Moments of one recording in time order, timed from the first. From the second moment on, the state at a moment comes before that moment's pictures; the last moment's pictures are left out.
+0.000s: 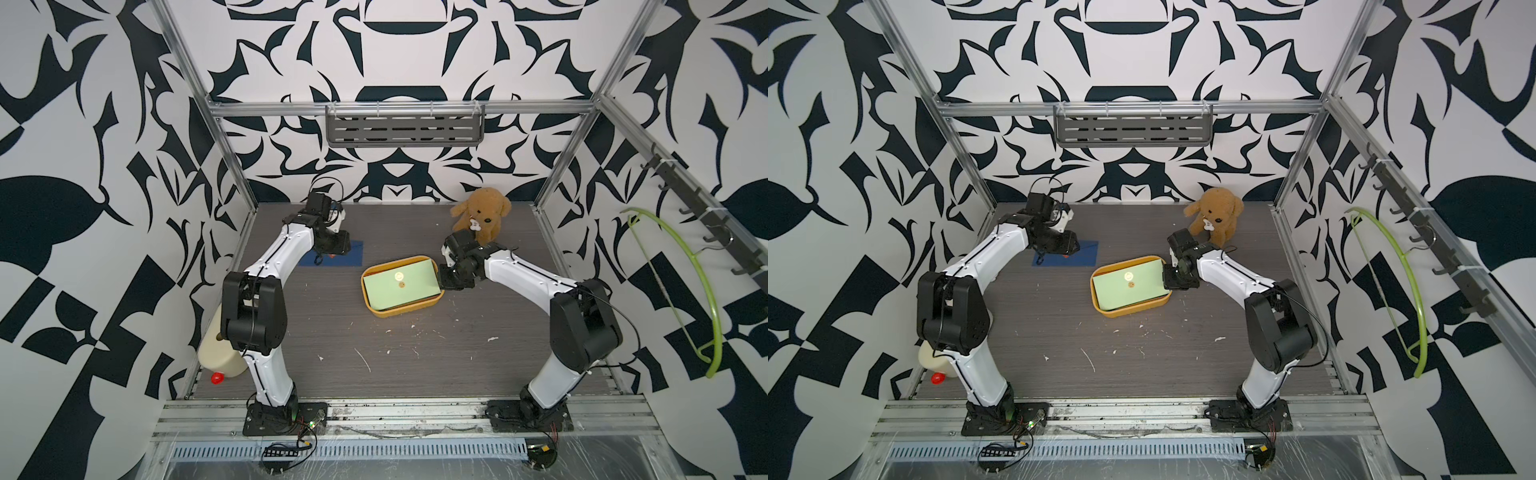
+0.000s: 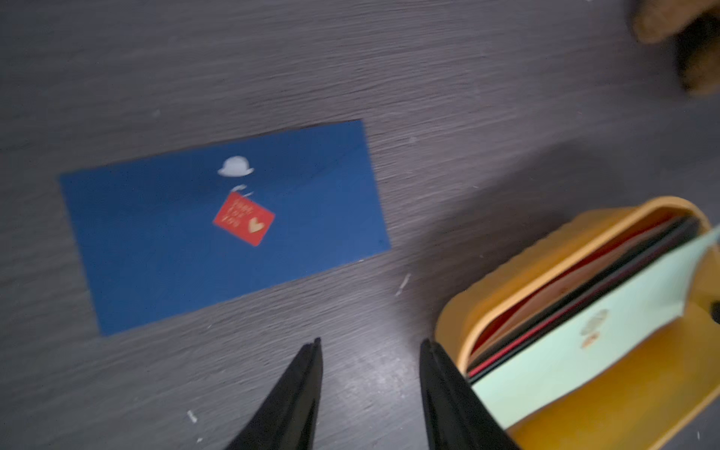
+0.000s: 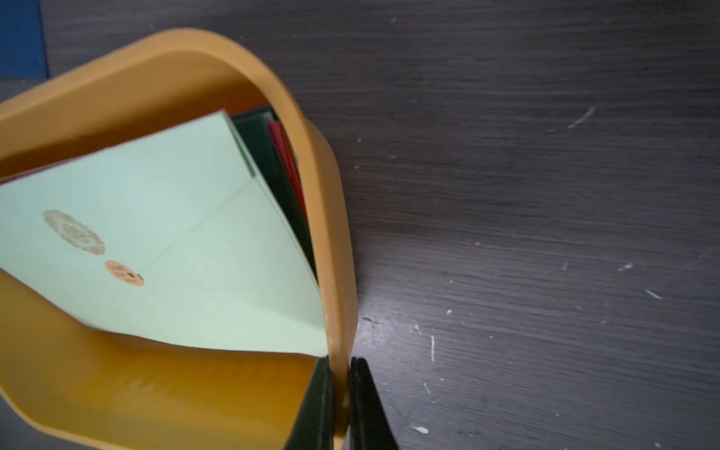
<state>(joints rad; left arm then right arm) -0.19 1.84 1.52 -0.76 0.21 -0.07 0.42 1.71 1.21 -0.71 -0.12 0.43</state>
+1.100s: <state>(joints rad) -0.13 2.09 1.70 -0.82 0.02 -0.32 0.31 1.75 1.27 -0.74 -0.05 0.44</state>
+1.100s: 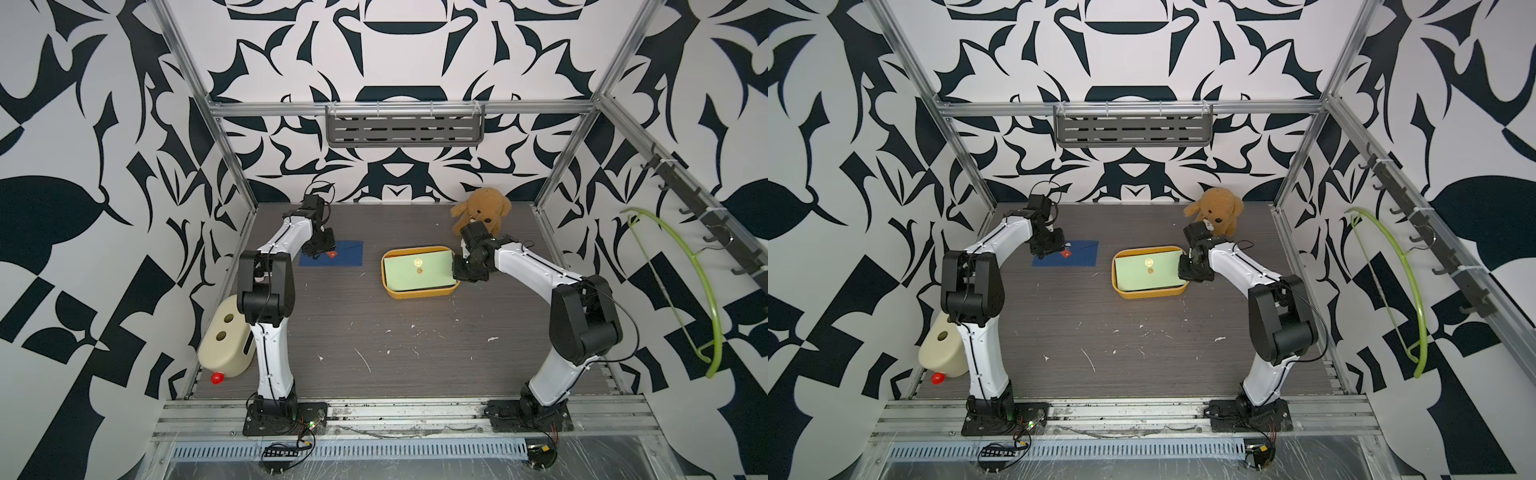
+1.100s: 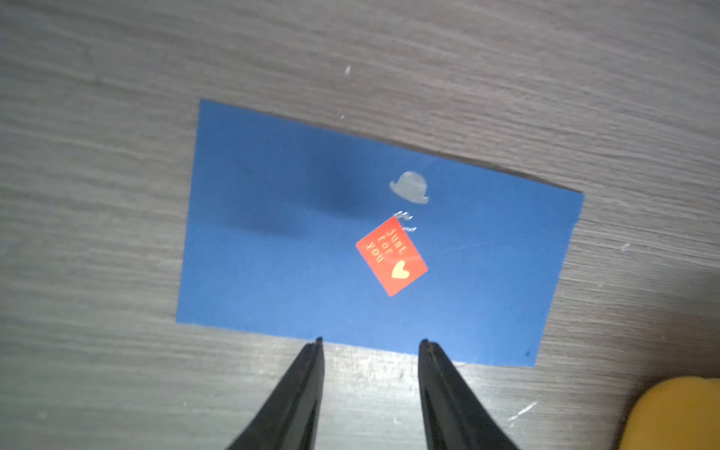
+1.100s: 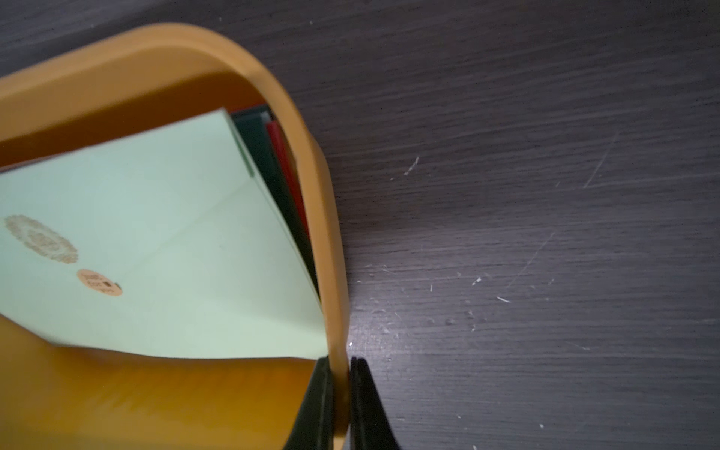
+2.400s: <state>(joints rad) -0.08 2.17 1.67 -0.81 0.02 -0.40 0.31 1.61 1.28 -0.73 -0.22 0.44</state>
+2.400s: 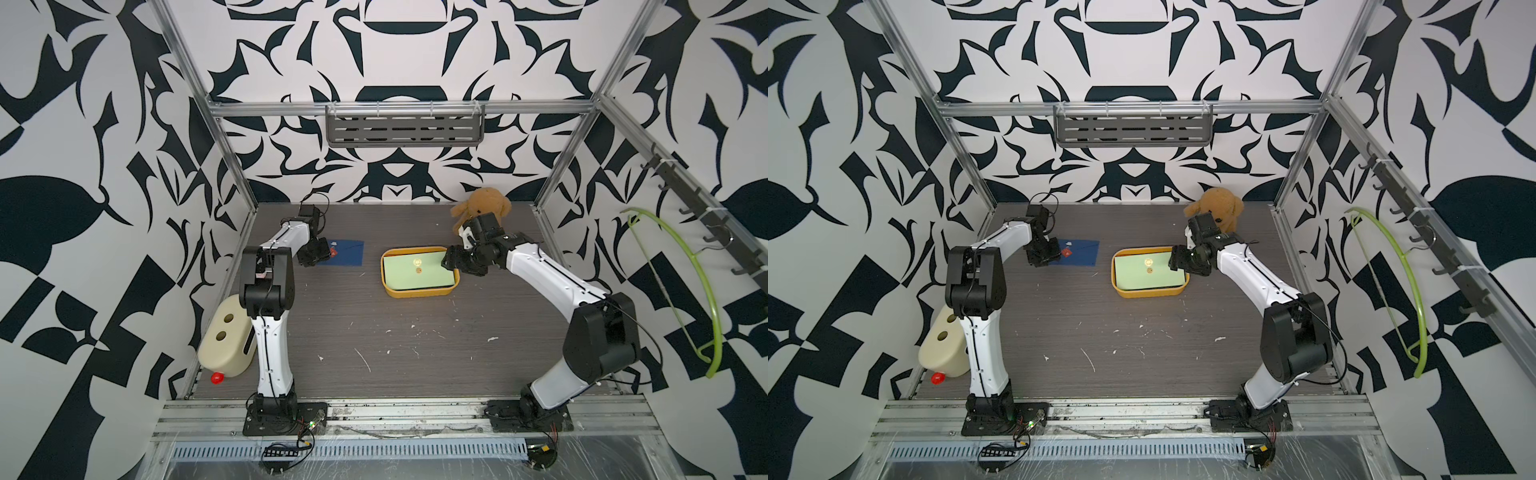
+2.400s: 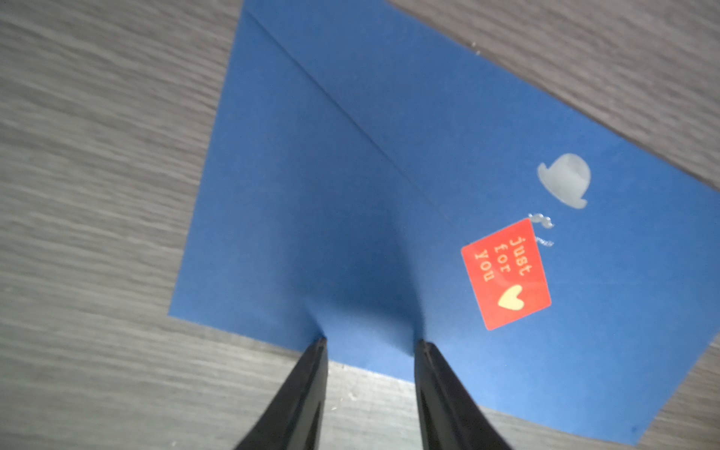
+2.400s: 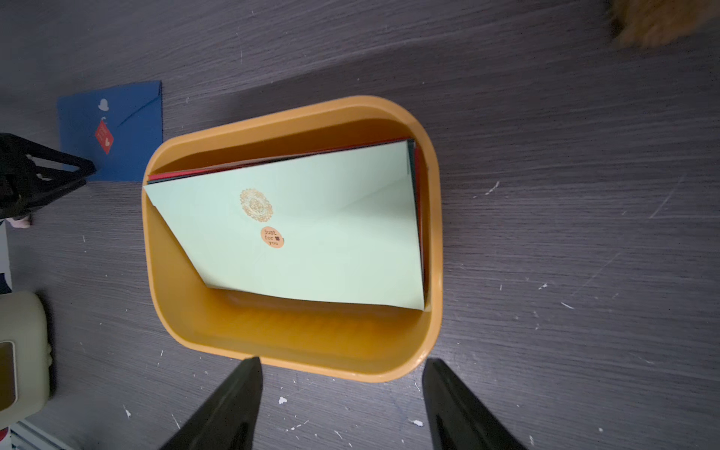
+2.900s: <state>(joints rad) -0.08 2.12 1.67 -0.81 -0.01 -0.44 0.32 1.60 1.27 -0.71 -0.23 0.45</state>
